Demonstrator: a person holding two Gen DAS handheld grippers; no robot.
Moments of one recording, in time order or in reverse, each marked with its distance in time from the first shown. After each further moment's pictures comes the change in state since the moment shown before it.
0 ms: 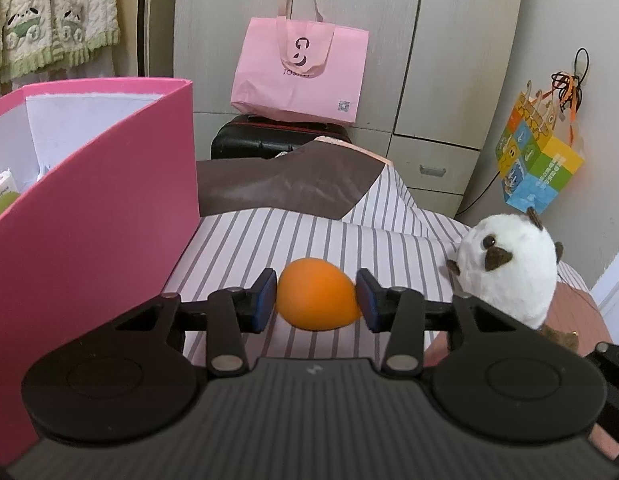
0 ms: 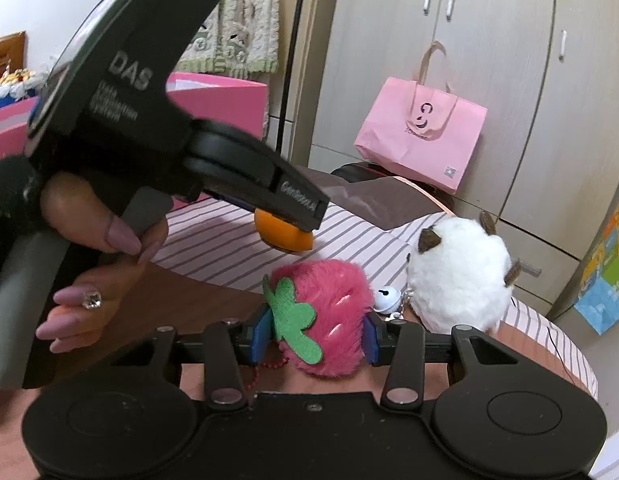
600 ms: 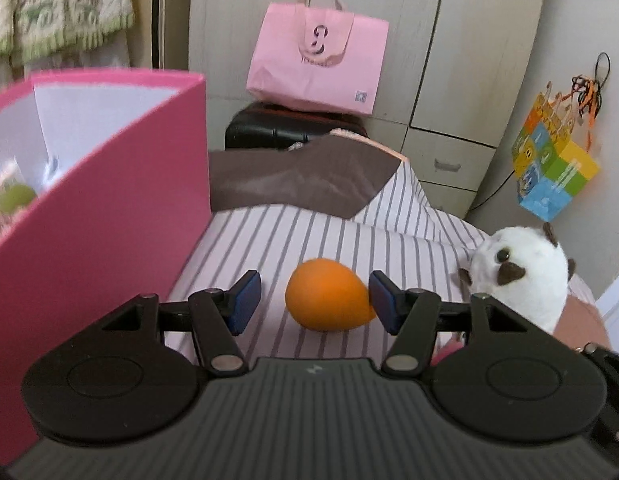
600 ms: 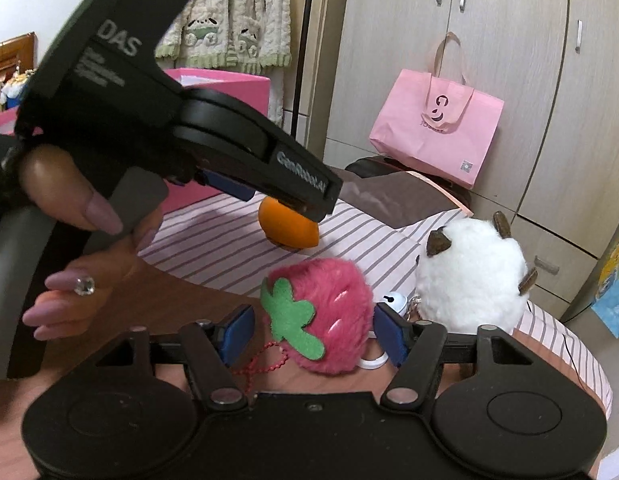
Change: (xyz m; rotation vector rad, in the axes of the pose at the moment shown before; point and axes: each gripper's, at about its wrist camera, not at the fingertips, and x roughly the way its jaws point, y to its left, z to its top) left arm 0.003 0.005 0.011 -0.075 0.040 0.028; right arm 0.012 -0.003 0.001 -0.019 0.026 0.049
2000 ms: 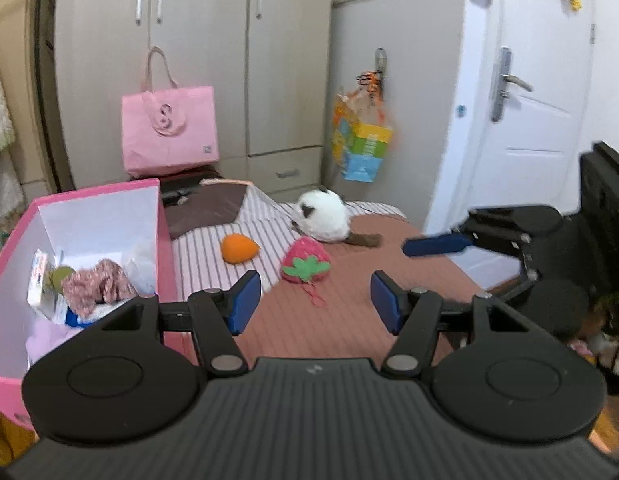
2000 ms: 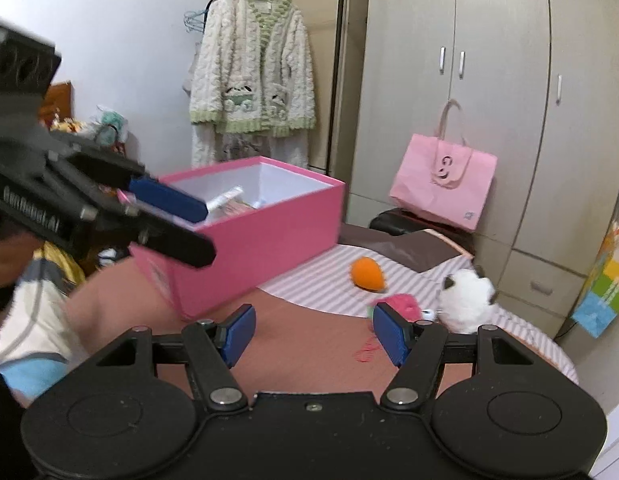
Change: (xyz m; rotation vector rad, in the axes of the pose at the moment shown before) left arm -0.239 0.046 -0.039 0.435 -0.101 -0.400; right arm -0.150 0.060 0.004 0.018 -0.134 0.029
